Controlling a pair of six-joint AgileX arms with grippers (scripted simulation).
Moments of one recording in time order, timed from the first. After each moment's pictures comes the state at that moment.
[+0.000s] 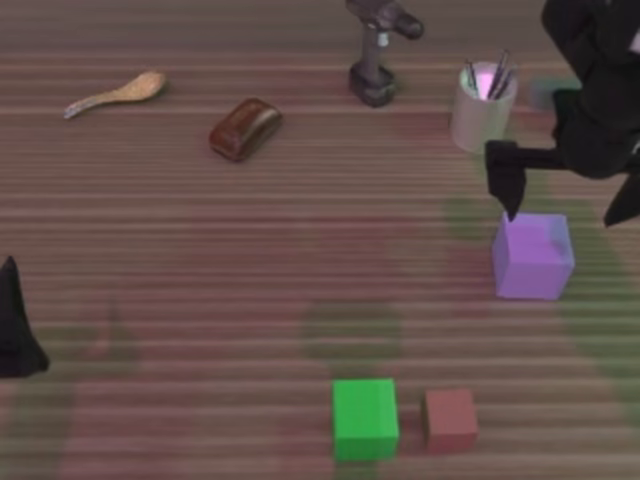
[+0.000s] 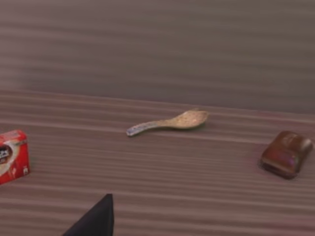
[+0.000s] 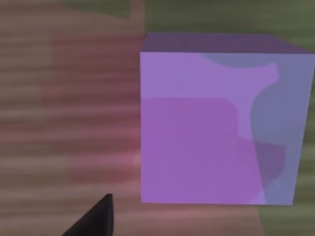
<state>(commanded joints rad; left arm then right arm) -0.02 0.09 0.05 -0.06 -0.01 -0.09 0.26 2.06 1.62 -1.08 0.00 0.32</state>
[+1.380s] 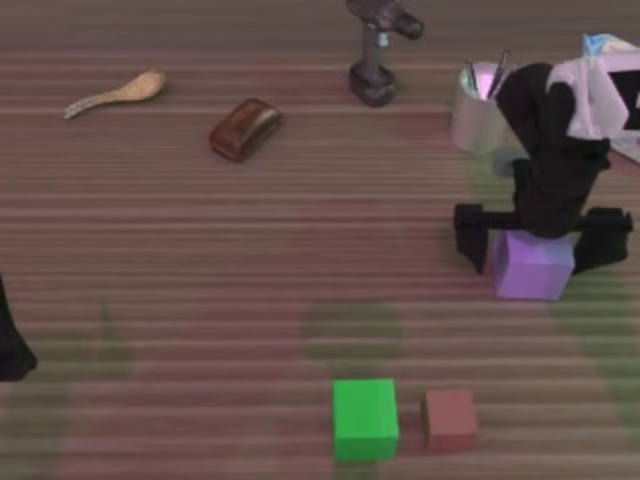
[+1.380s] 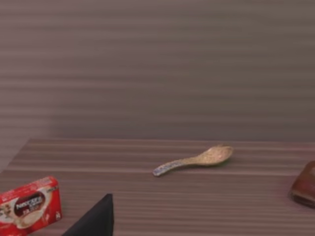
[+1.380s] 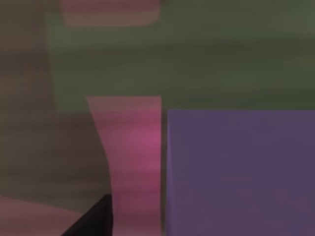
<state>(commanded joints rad) 0.02 0.00 0.00 0.00 0.00 0.00 0.28 2.28 1.55 -0.84 0.00 0.34</state>
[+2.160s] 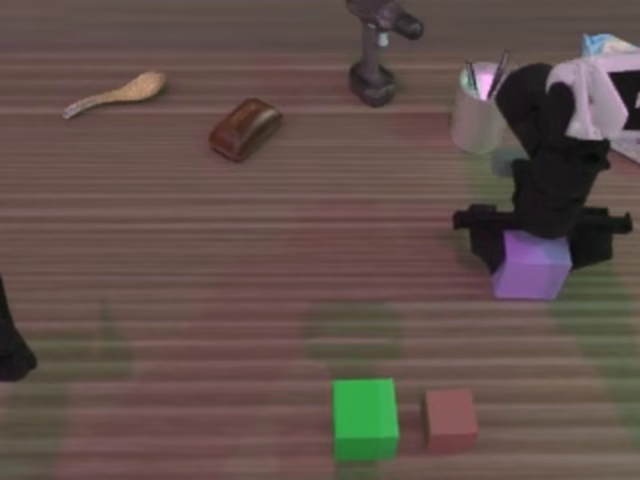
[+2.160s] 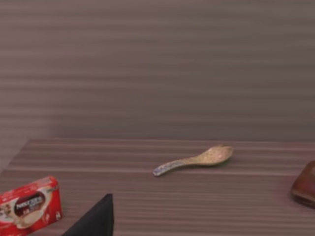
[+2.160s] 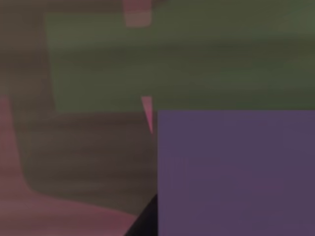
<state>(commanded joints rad) 0.02 0.00 0.00 0.00 0.00 0.00 0.28 2.28 1.55 -0.84 0.00 0.34</state>
